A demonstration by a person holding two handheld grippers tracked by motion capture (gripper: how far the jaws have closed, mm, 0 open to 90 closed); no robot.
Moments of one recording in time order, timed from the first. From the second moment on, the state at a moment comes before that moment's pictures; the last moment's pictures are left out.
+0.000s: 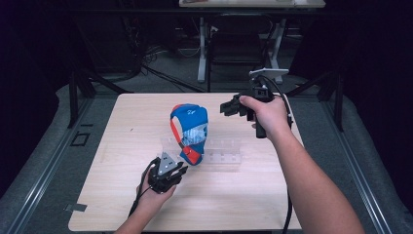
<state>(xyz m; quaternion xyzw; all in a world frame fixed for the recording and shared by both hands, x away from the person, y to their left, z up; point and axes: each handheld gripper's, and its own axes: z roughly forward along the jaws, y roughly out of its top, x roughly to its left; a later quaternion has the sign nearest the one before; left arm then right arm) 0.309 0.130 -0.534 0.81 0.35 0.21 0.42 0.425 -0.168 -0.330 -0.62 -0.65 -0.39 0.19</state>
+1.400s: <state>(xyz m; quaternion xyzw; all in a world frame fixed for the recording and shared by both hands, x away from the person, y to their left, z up) 0.292 0.193 -0.561 0.80 0.41 0.20 0.40 0.325 -0.234 -0.399 -0.62 -0.68 -0.38 0.10</state>
